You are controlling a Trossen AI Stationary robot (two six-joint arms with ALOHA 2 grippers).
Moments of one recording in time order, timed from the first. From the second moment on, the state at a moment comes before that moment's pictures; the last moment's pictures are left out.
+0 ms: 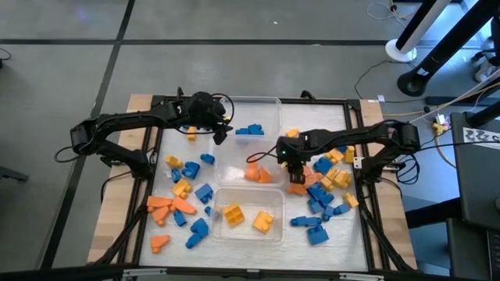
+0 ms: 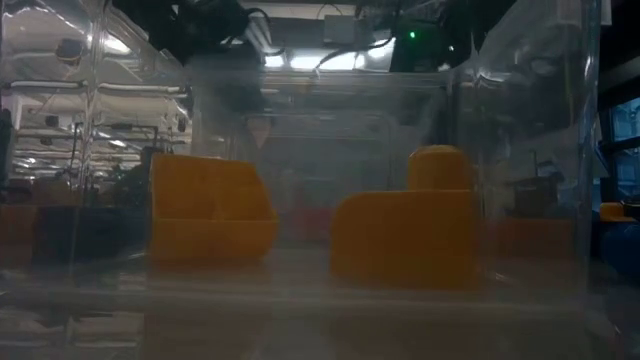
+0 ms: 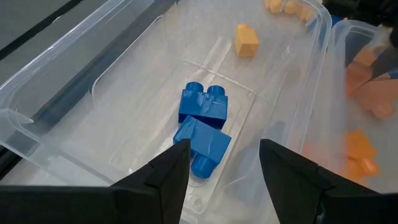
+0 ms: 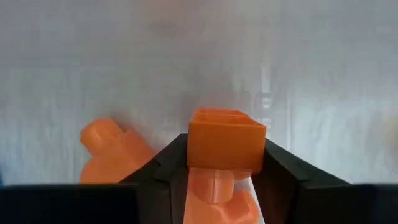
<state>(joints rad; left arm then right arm) 0.46 1.32 0.92 -0.30 0.06 -0.08 -0.09 1.61 1.06 -0.77 -0.10 -0.06</state>
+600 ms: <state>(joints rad) 0.49 1.20 1.02 -0.42 0.06 -0.05 -0.09 1.61 1.51 -1.29 -0.01 -0.08</state>
